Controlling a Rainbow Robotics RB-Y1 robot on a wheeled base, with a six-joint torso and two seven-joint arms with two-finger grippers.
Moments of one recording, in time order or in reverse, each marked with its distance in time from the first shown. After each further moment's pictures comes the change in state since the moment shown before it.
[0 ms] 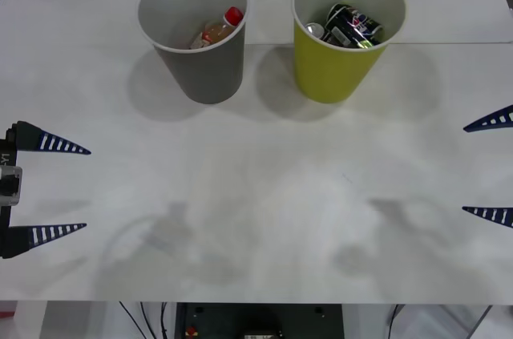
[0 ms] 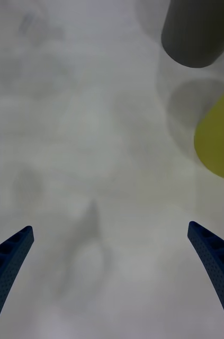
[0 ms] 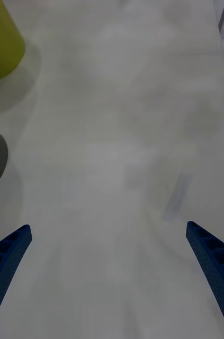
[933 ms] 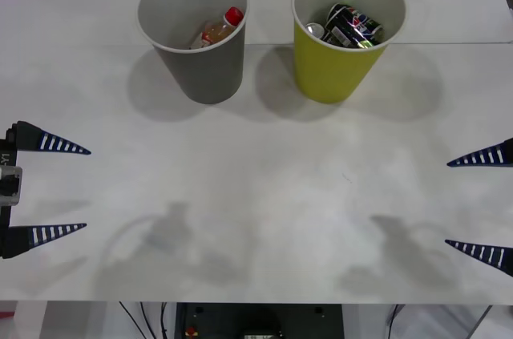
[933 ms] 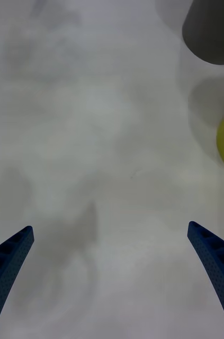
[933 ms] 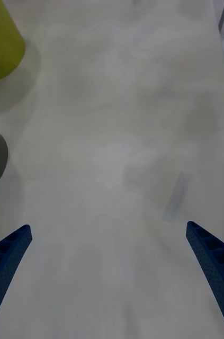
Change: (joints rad) right arm 0.136 0.168 0.029 -0.047 0.113 0.046 0.185; left arm 0.000 0.000 0.000 0.000 0.000 0.000 0.000
